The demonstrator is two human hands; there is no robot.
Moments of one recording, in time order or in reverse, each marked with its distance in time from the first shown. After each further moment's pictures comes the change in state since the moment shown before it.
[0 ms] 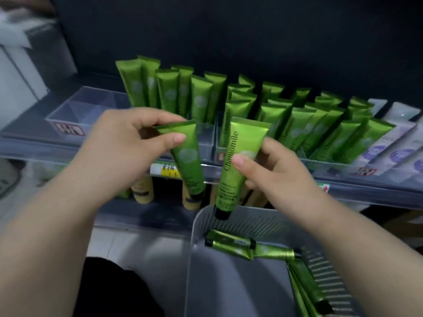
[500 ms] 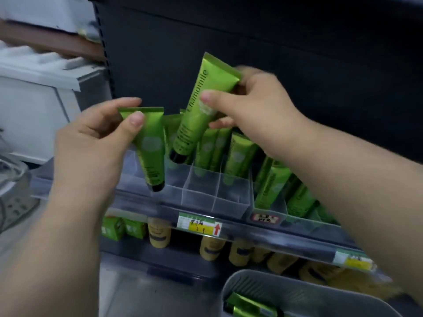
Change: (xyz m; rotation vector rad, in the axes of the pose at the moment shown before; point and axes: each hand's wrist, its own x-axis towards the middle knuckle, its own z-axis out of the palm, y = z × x) left_hand 0.062 -0.056 -0.063 -0.339 0.535 0.051; right_hand 0.161 -0.096 0.064 -0.145 -0.038 -0.252
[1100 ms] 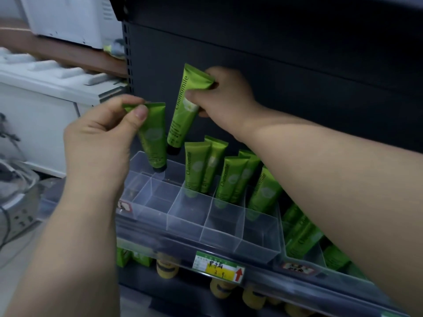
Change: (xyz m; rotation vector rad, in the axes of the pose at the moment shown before) left_hand 0.065 -0.026 -0.002 -0.094 0.169 0.033; right_hand 0.119 0.021 0.065 -0.282 0.034 -0.079
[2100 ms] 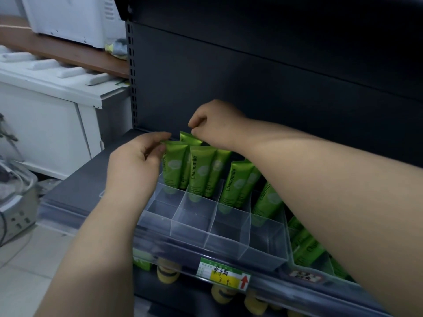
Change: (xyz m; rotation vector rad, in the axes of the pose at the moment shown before) left_hand -0.007 -0.035 0.001 0.575 -0.210 -0.130; right_hand 0.000 0.012 0.014 -0.549 -0.312 -0.041
